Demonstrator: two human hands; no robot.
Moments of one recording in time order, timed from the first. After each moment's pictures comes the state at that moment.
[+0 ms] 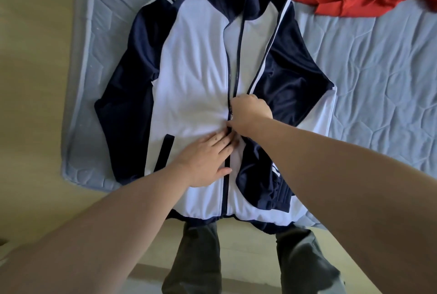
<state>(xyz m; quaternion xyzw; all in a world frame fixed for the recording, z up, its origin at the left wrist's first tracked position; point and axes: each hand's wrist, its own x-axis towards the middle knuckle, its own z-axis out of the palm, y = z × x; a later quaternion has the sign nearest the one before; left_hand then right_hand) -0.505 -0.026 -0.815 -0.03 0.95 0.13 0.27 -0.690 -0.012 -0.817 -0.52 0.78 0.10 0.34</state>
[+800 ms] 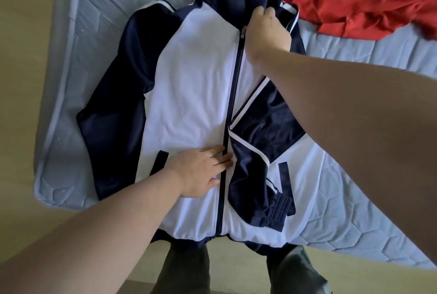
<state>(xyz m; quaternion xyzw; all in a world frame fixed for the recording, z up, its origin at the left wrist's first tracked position) -0.511 -0.053 -0.841 0.03 0.93 0.21 0.31 -0.791 -0.147 -0.811 -0.41 0.90 0.01 0.15</state>
